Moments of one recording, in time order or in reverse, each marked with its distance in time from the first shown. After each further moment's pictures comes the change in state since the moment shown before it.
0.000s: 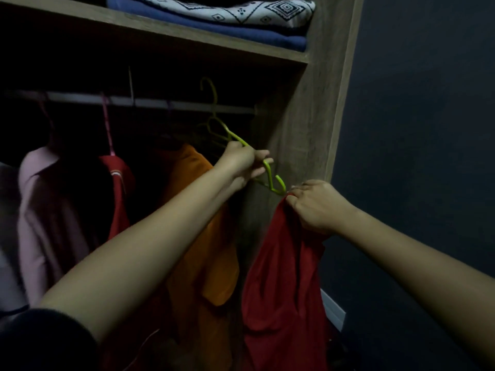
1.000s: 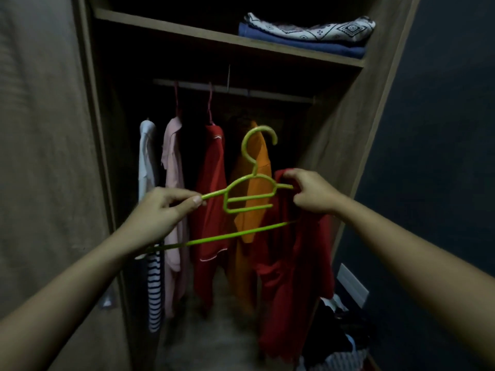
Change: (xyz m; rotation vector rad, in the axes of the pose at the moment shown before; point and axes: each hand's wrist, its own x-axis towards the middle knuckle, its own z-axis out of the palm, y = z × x) left_hand -0.321 0.003 -0.216 0.889 0.162 0.330; right_hand -0.035 -0.132 -0.138 1.060 -0.032 0.169
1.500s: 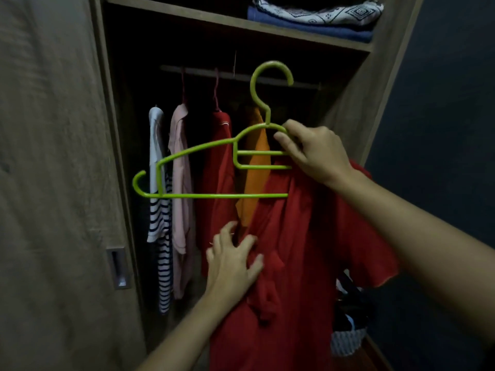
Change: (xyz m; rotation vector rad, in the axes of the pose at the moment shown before) left_hand -0.068 -0.040 0.149 0.398 0.116 0.037; right_hand -0.012 -0.053 -0.009 -0.315 0.591 -0.319
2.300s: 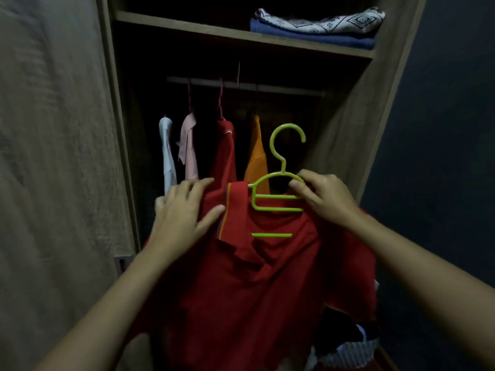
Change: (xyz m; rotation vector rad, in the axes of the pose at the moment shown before) left_hand 0.064 -0.043 -0.112 0.262 0.186 0.125; right_hand -0.056 0.026 0.028 0.205 -0.197 0.164
